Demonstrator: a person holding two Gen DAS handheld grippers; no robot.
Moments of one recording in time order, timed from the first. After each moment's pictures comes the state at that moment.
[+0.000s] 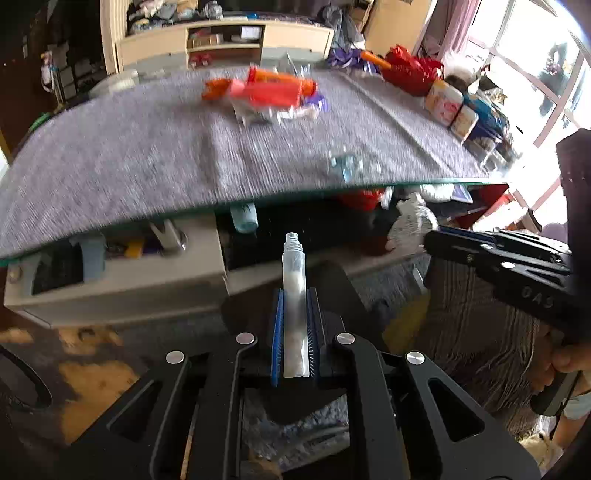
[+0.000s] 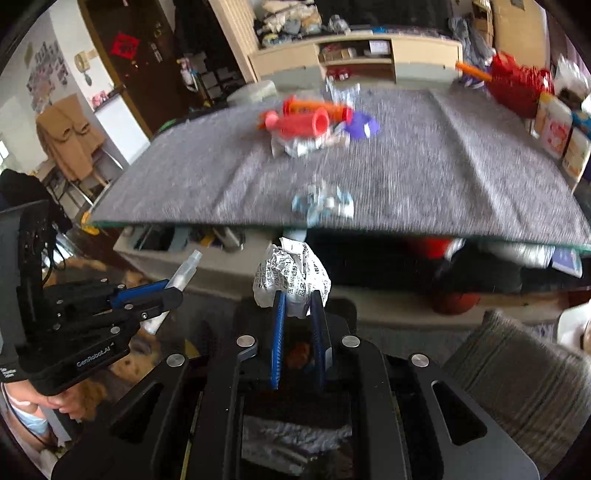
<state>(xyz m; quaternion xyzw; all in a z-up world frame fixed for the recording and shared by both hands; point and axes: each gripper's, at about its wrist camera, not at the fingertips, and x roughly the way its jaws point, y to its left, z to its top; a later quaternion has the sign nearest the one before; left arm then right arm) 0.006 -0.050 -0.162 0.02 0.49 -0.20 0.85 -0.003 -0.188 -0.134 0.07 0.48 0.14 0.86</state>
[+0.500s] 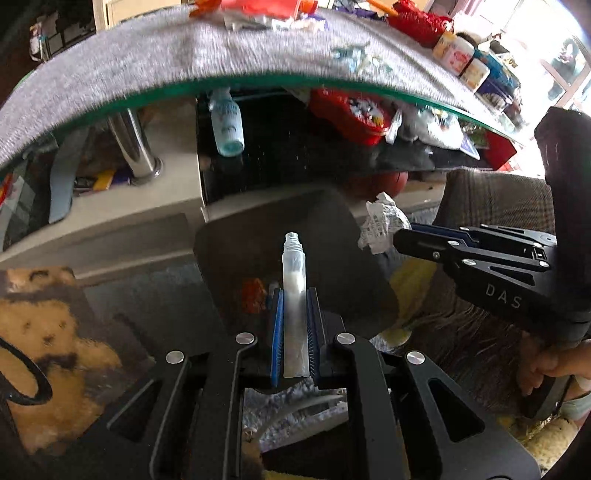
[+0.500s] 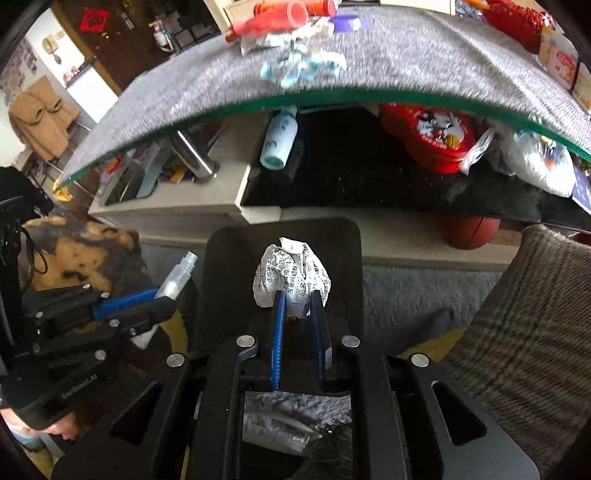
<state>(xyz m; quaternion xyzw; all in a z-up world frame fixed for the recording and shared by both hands) -0.010 -0.056 -0.234 0.01 0.56 -0.20 0.80 -0.008 -0.177 -0.215 0.07 0.56 0.12 0.81</state>
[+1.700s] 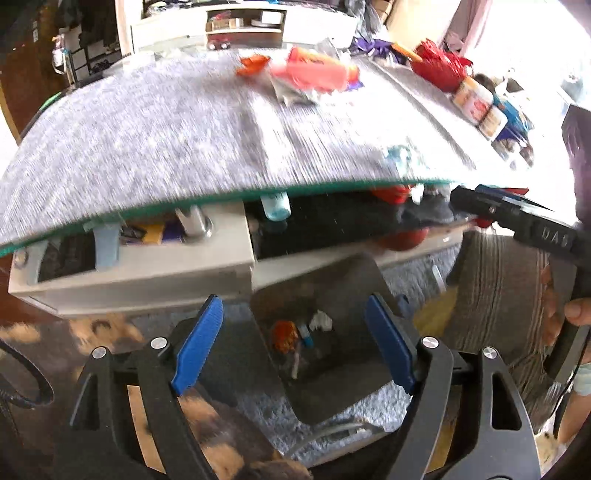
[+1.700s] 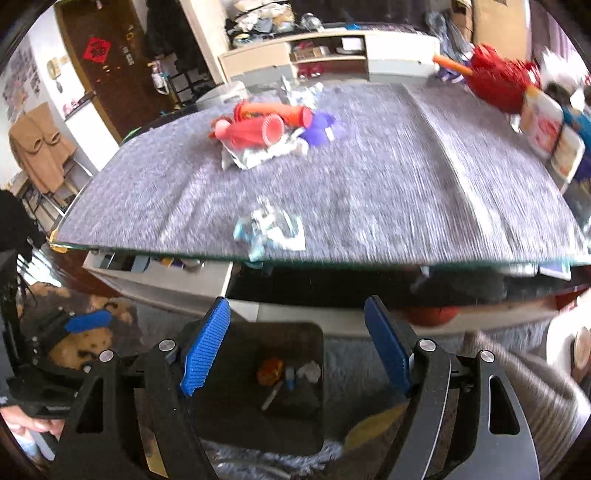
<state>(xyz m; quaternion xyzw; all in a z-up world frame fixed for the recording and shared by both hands) 0.038 -0.020 -0.172 0.01 0.51 -0.16 0.85 0.052 -0.204 -0.133 0.05 0.47 0.09 0.88</state>
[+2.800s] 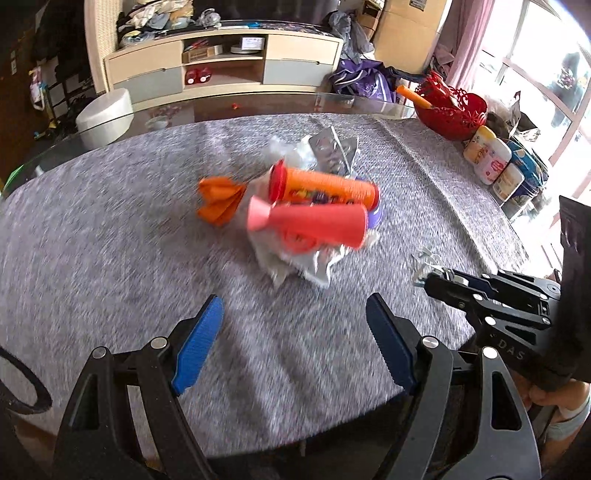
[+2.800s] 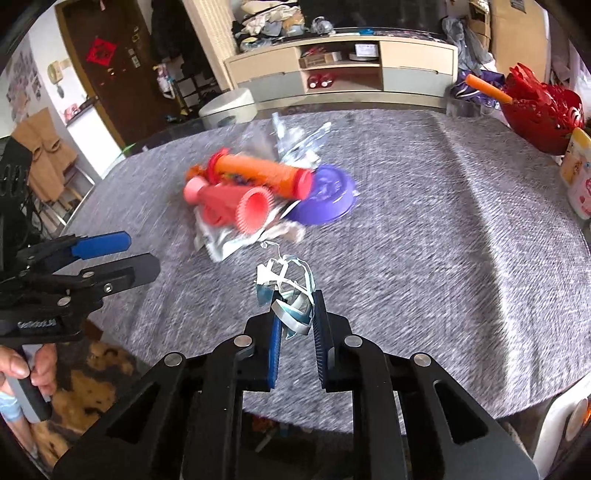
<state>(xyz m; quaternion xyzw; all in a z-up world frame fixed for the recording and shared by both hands) 0.205 -0.075 -0.132 0.03 0.48 -0.20 0.86 0.154 -0.220 -0.131 0.07 0.47 0.11 0.88</state>
